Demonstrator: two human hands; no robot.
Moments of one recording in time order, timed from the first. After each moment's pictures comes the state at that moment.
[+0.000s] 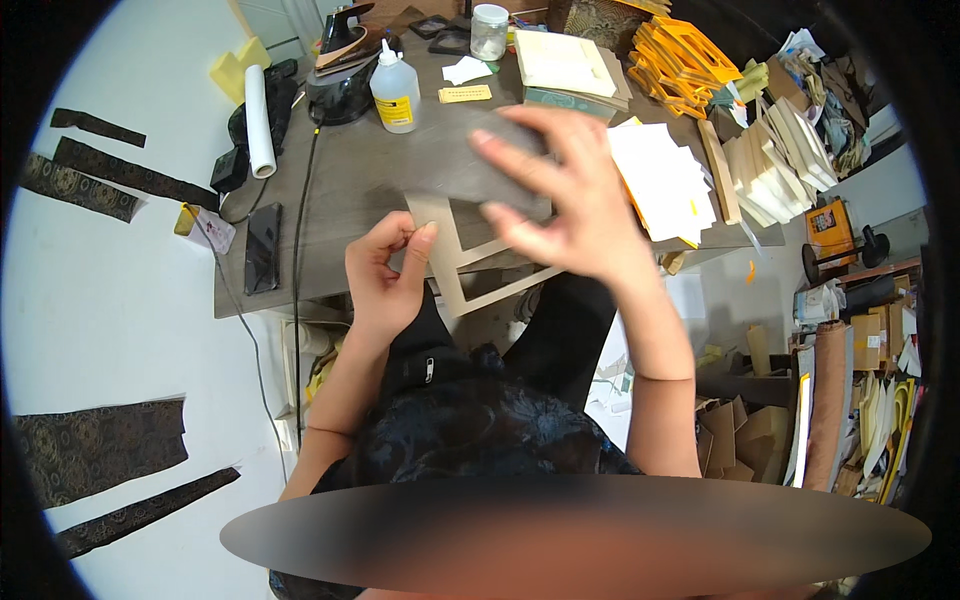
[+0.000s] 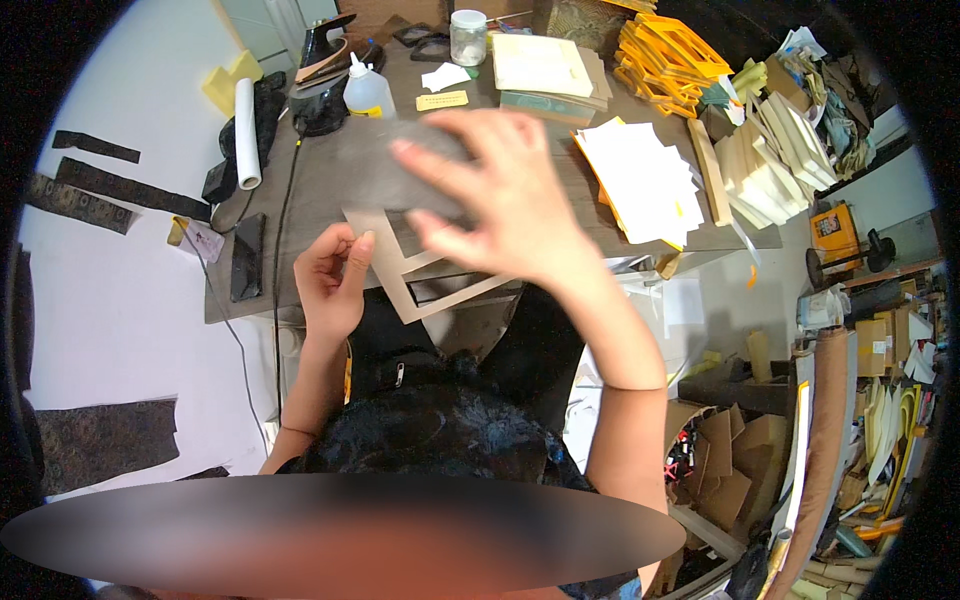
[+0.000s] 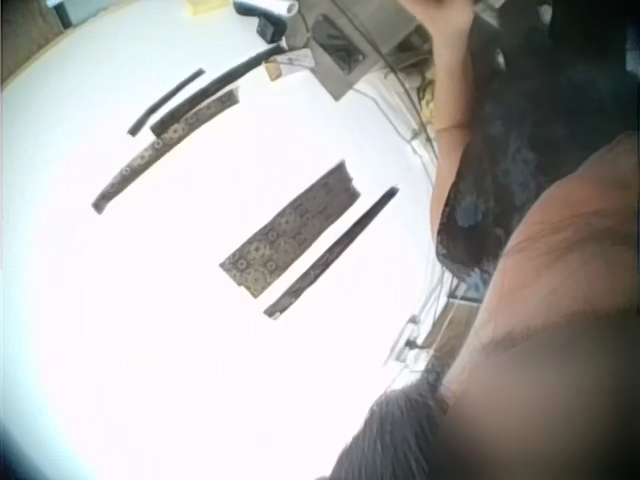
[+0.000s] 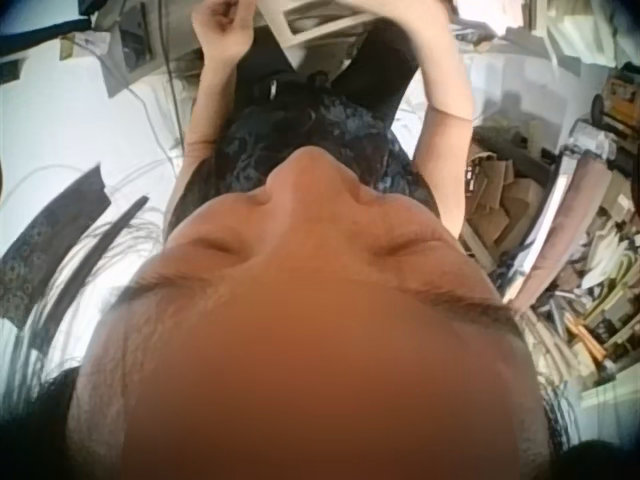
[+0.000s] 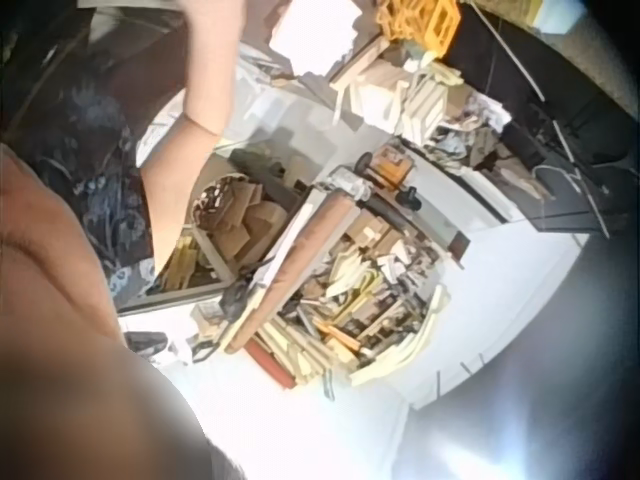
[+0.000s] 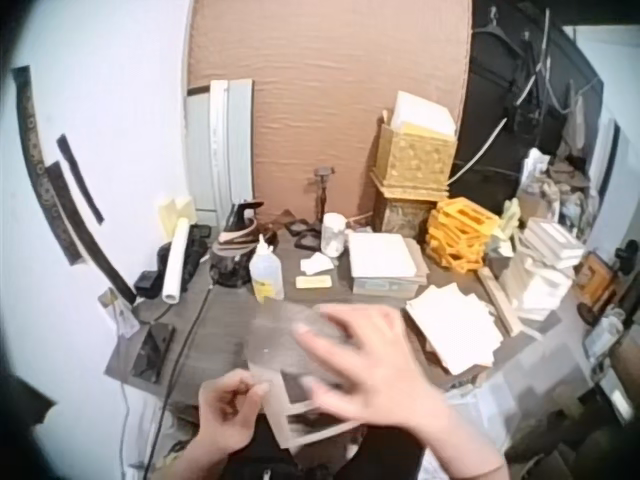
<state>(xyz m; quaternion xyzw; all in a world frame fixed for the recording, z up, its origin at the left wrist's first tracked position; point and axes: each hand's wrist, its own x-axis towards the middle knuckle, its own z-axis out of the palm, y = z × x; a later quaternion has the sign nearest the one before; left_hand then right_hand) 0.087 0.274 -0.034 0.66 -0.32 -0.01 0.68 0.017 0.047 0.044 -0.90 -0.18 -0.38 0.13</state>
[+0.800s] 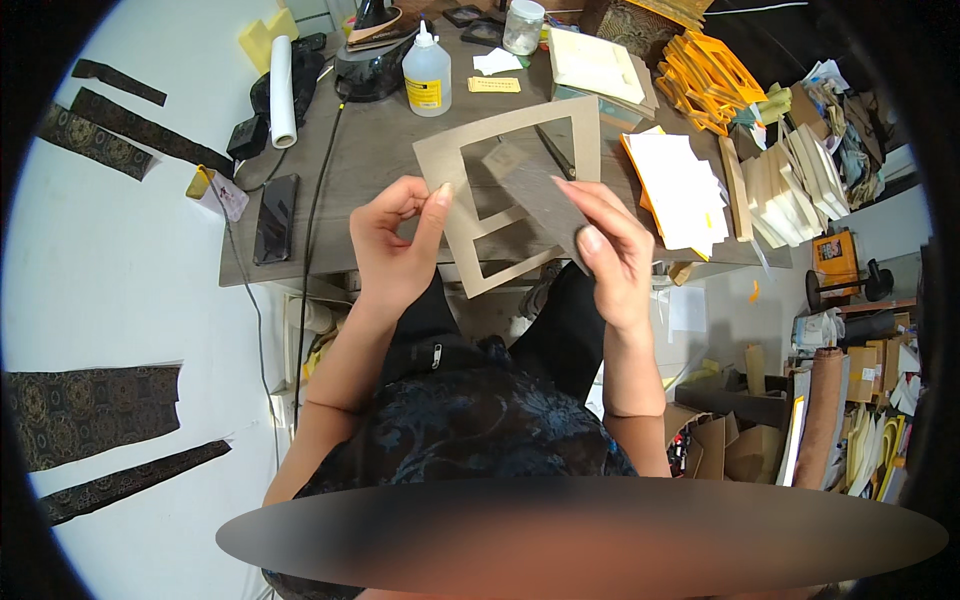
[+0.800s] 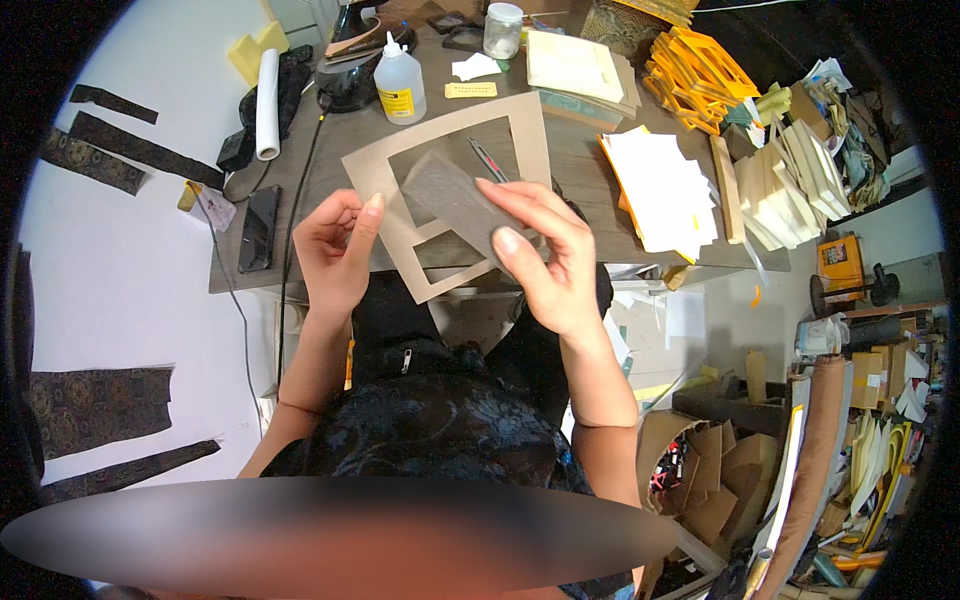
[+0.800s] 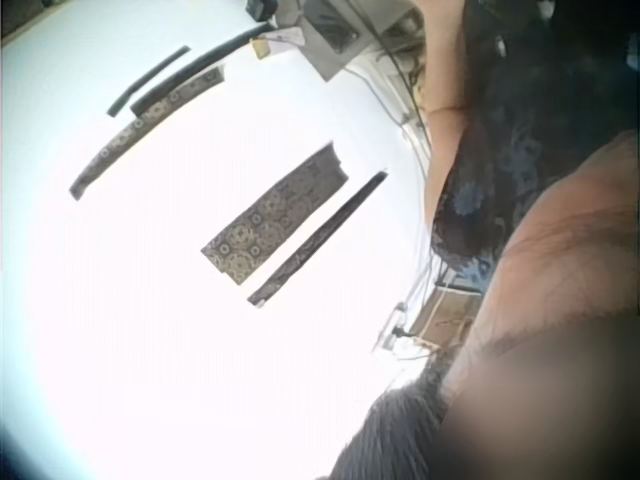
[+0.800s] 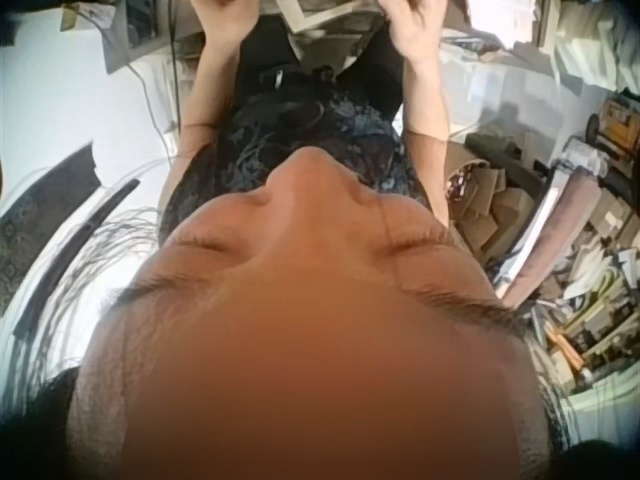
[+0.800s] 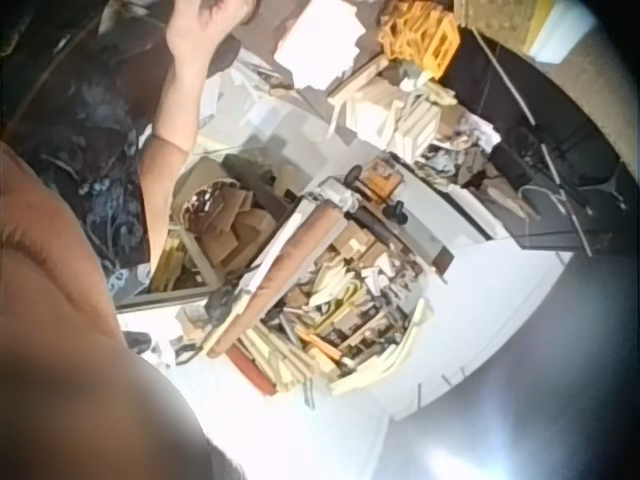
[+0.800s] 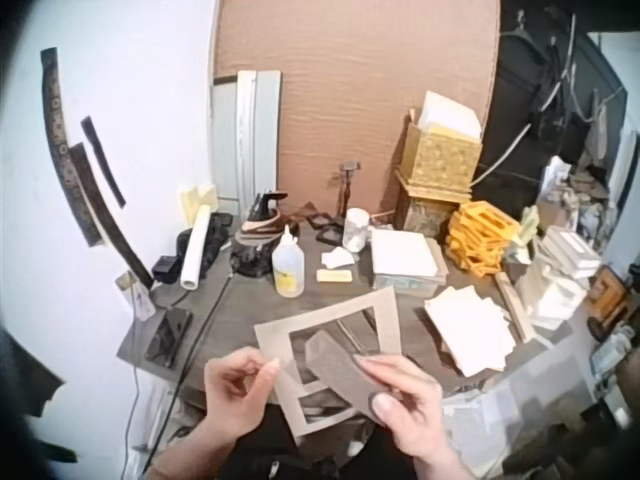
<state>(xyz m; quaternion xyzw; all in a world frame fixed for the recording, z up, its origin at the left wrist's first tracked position) 0.090 0.274 -0.016 0.63 -0.29 0.02 0.72 -0.027 0.072 0.006 -0.75 -0.06 -0.30 0.58</state>
